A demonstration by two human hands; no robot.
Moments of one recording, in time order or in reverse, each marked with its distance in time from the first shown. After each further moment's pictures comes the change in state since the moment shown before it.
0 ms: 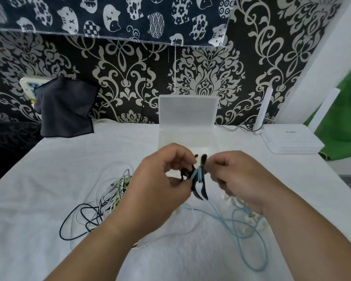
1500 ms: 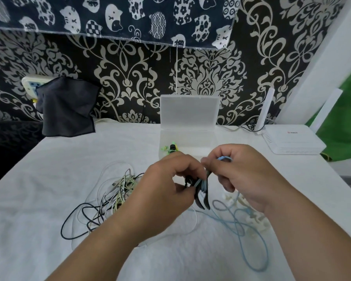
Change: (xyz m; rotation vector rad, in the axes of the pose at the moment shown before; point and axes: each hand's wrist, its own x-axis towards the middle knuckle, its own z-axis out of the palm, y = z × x) left_hand -0.002 0.000 -0.001 0.065 -0.147 0.031; right_hand -0.003 -0.008 -0.001 0.158 0.061 -0.093
